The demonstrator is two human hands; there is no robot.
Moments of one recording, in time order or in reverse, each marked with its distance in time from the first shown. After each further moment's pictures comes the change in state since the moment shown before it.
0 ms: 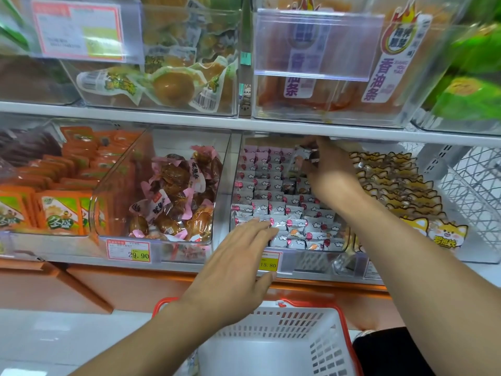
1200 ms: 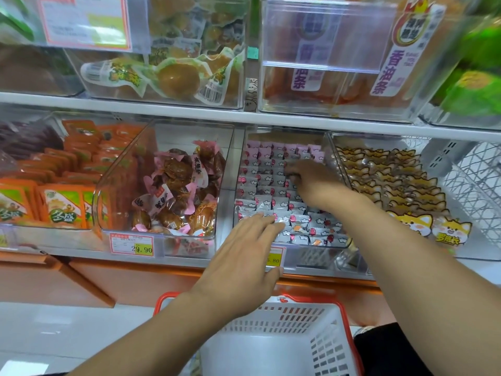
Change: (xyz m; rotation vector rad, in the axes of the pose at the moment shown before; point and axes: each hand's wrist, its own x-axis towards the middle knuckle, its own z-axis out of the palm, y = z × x) left_hand 0.006 0.006 0.002 -0.003 -0.004 -0.024; right_hand 0.008 0.015 0.038 -0.290 -0.388 -0.007
